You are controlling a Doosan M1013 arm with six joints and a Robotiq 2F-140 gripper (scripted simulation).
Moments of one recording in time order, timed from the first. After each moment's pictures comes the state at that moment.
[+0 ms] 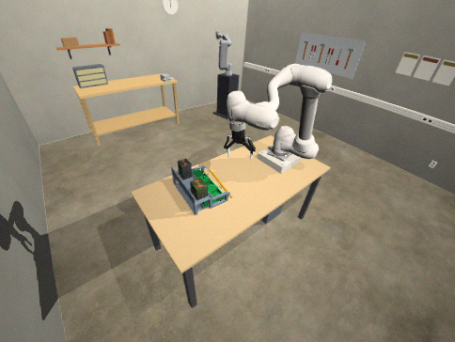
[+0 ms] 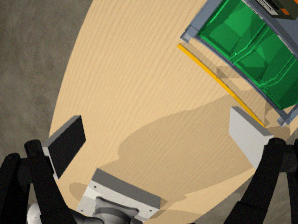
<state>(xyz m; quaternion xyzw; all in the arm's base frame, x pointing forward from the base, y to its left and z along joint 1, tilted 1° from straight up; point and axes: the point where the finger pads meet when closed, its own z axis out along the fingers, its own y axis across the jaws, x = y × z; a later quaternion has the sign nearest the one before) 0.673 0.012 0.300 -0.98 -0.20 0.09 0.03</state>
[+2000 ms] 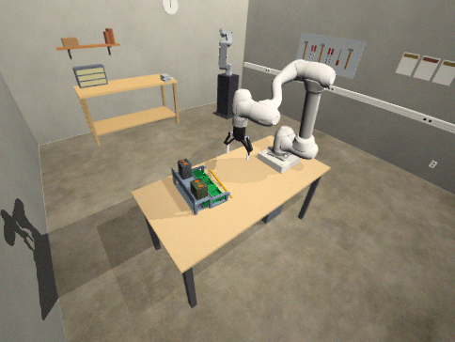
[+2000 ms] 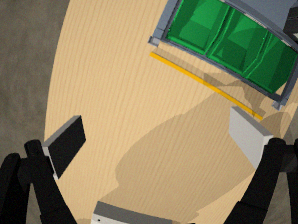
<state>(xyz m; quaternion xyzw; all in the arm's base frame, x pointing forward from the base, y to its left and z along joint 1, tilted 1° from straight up) 0.648 -0.028 0.281 -1.00 -0.10 0.00 0.00</state>
